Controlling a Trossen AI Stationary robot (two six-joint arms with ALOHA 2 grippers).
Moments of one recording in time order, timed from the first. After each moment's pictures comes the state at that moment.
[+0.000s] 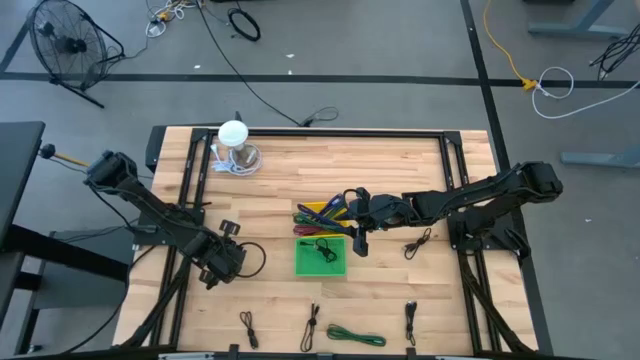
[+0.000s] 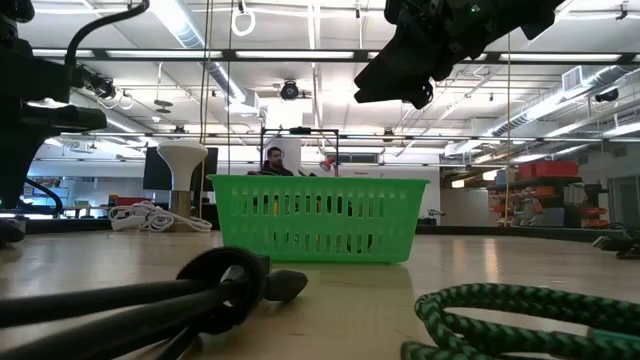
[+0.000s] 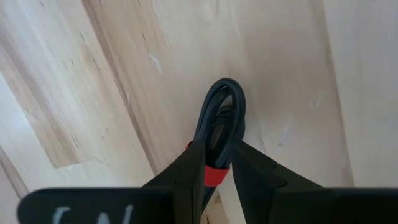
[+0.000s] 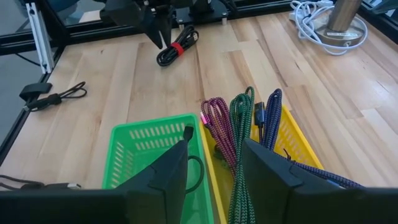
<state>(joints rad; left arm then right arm) -0.65 1.30 0.67 -0.87 -0.21 -0.31 0.14 1.44 0.85 0.07 0.12 0.20</state>
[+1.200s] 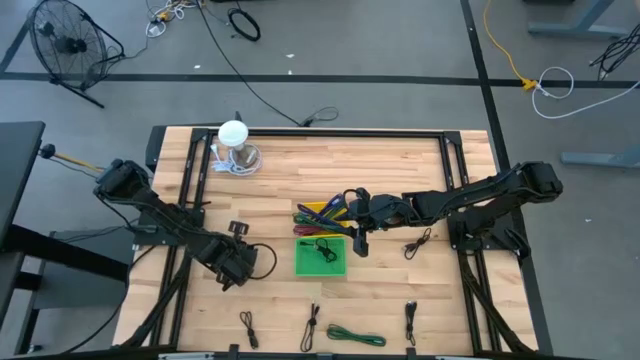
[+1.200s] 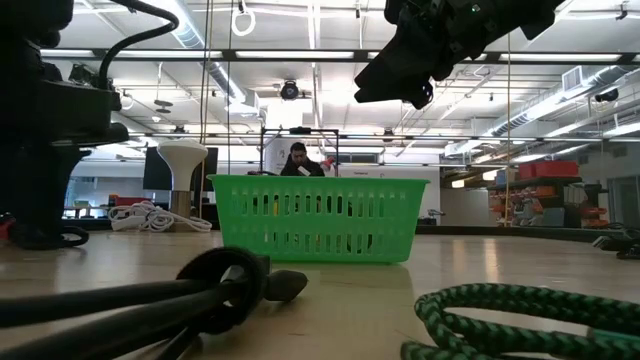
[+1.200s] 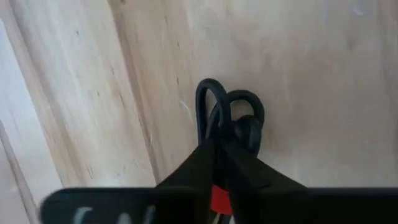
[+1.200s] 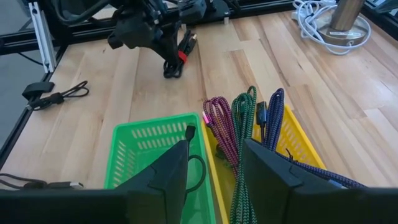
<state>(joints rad) -0.59 1.49 0.66 -0.70 -0.31 -0.36 0.14 1.44 0.85 0.07 0.11 0.20</state>
